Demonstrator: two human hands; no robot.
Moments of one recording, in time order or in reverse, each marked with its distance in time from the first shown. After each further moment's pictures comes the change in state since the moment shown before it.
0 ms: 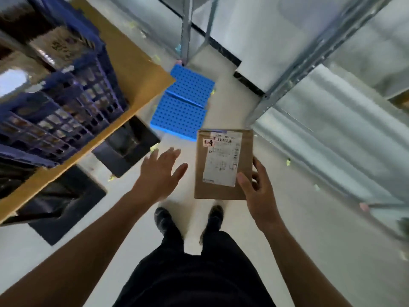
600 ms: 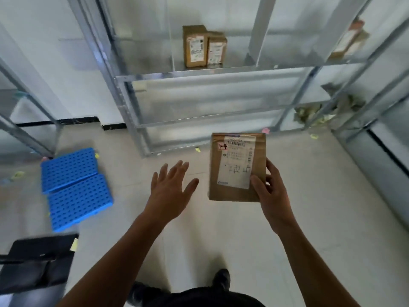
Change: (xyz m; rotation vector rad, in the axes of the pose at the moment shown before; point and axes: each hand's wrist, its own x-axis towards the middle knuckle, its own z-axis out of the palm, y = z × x) left_hand -0.133 0.361 0.157 0.189 -0.192 0.804; right_hand -0.258 0.116 -0.324 0.248 0.799 -0.043
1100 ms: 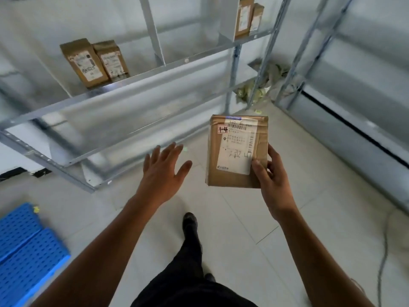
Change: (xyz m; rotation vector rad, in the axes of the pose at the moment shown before) left_hand 0.118 0.231 0.086 0.170 -0.035 0.358; right_hand 0.023 0.026 -0.234 0.134 0.329 -0.003
